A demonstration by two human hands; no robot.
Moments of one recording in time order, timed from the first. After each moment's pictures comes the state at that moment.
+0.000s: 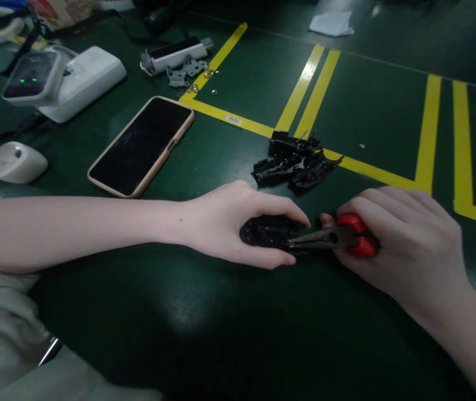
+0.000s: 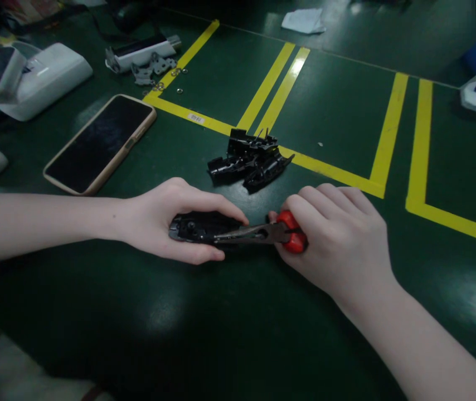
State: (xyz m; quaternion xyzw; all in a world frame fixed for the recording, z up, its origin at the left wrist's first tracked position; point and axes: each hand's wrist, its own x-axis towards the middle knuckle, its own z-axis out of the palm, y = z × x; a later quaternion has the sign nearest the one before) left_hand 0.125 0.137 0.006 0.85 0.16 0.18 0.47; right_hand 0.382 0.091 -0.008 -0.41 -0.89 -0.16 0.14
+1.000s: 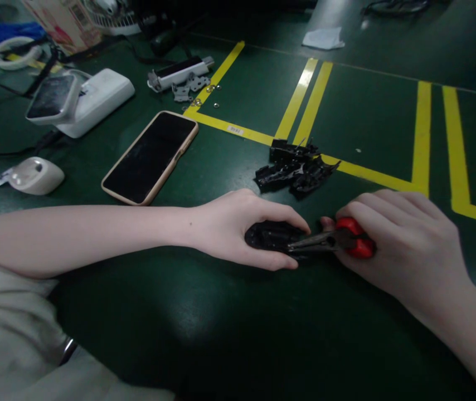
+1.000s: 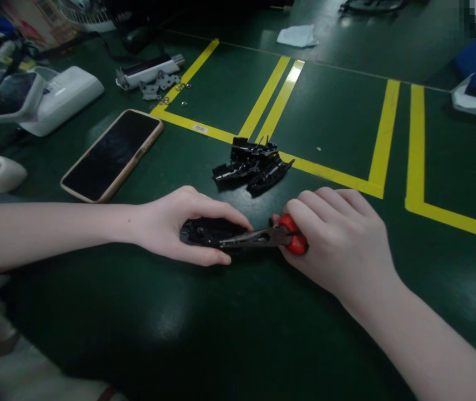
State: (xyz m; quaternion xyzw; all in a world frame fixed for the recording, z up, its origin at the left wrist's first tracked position) left_hand 0.125 0.140 0.006 0.84 0.16 0.15 0.50; right_hand 0.381 0.090 -0.002 -0.39 -0.89 -0.19 0.13
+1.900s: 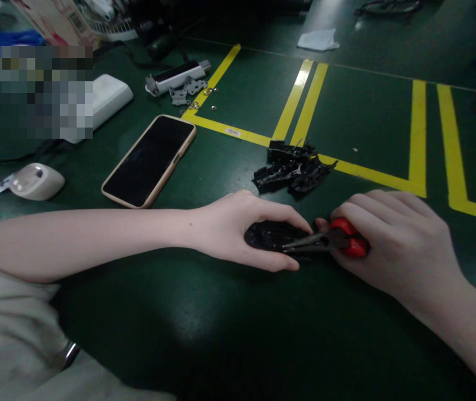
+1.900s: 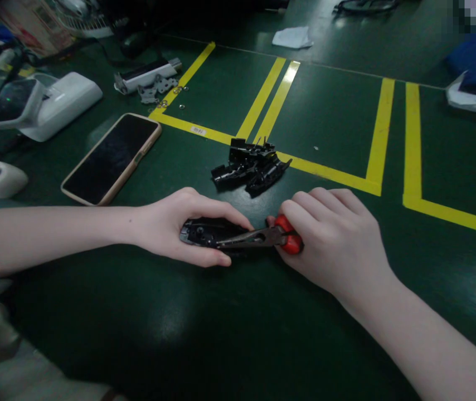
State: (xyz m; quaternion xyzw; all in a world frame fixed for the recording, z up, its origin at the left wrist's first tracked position) left_hand 0.125 0.141 0.007 0.83 0.14 0.15 0.52; right_hand 0.378 0.089 -0.002 -0.39 -0.90 -0.17 0.13
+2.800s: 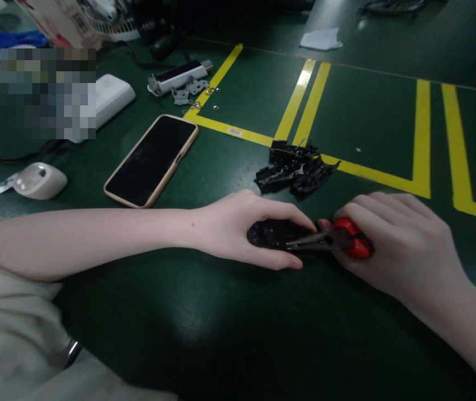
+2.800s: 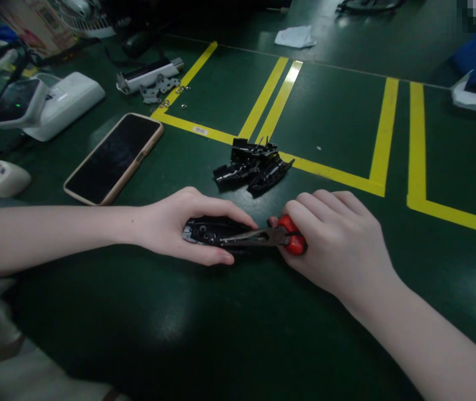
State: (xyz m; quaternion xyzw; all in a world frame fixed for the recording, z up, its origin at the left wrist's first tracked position) left_hand 0.125 0.141 0.006 0.82 0.15 0.16 0.52; right_hand 0.378 0.088 -0.003 -0.39 -0.90 -0.16 0.13
